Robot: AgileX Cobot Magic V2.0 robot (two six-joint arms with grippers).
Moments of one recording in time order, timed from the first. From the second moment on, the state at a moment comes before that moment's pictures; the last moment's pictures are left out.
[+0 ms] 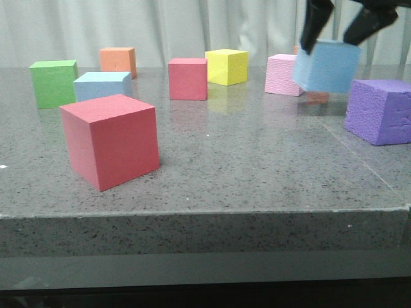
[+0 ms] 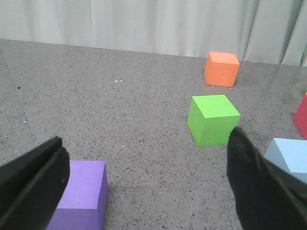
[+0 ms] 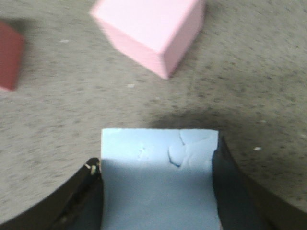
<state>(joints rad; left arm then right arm) 0.04 0.64 -0.59 0.00 0.27 -0.07 0.23 1.72 -1.56 0.08 0.80 0.19</state>
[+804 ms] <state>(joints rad) 0.04 0.64 -0.59 0.00 0.27 -0.07 0.57 1.85 -1.64 -0.09 0.82 0.47</state>
